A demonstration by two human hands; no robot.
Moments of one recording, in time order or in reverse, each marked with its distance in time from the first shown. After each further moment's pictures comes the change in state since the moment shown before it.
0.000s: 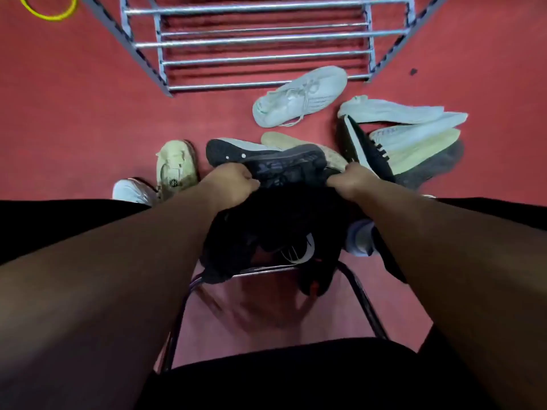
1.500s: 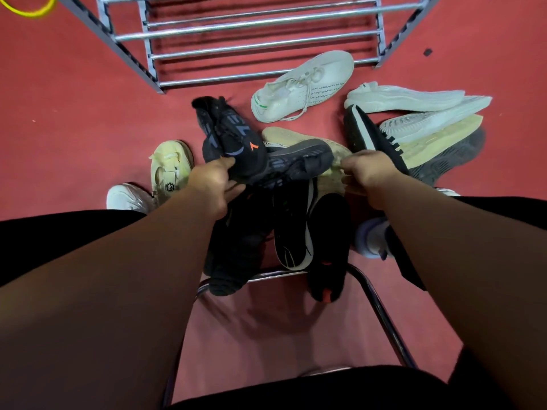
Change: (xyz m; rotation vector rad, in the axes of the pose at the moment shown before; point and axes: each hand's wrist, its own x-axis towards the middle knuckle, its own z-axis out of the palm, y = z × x) left_hand 0.036 -0.010 0.012 -1.343 0.192 -0.503; right_hand 0.063 0.016 0.008 0.619 0.042 0.039
